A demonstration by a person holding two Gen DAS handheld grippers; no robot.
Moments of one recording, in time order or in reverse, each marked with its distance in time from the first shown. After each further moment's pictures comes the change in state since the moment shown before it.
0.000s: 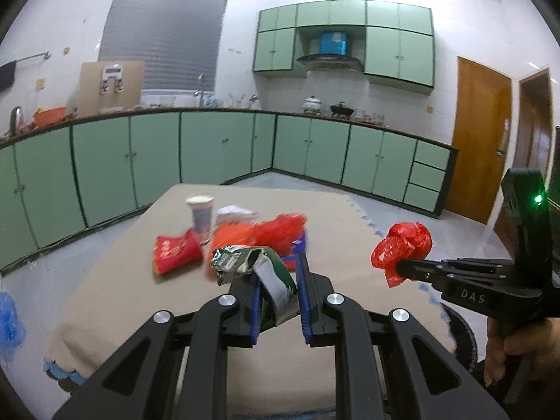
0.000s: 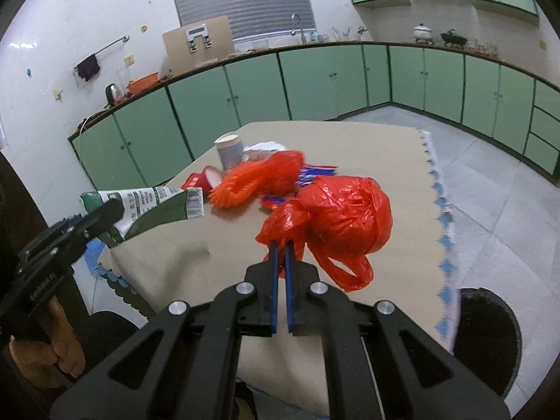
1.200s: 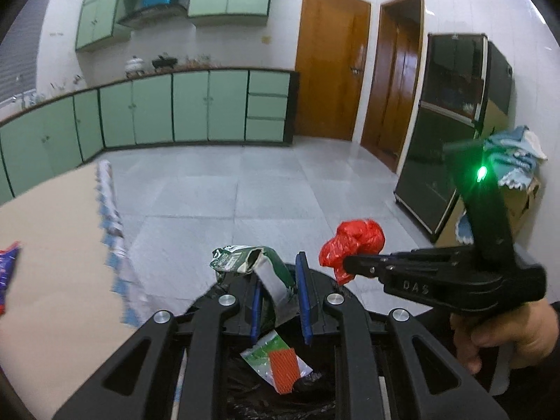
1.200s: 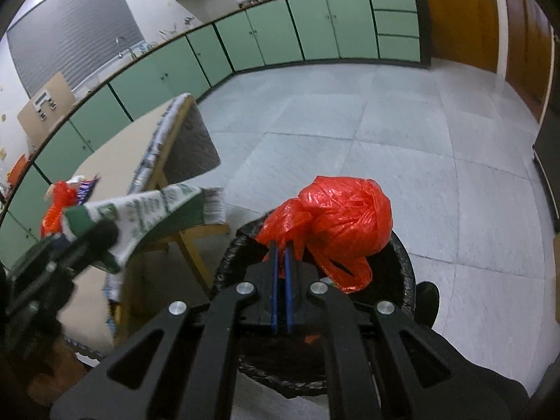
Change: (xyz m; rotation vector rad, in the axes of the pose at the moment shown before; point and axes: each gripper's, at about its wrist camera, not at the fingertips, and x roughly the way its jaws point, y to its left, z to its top) left arm 0.147 -0.301 -0.055 0.315 0.243 -0.590; right arm -0.070 -0.275 -0.131 0.489 0.091 -0.378
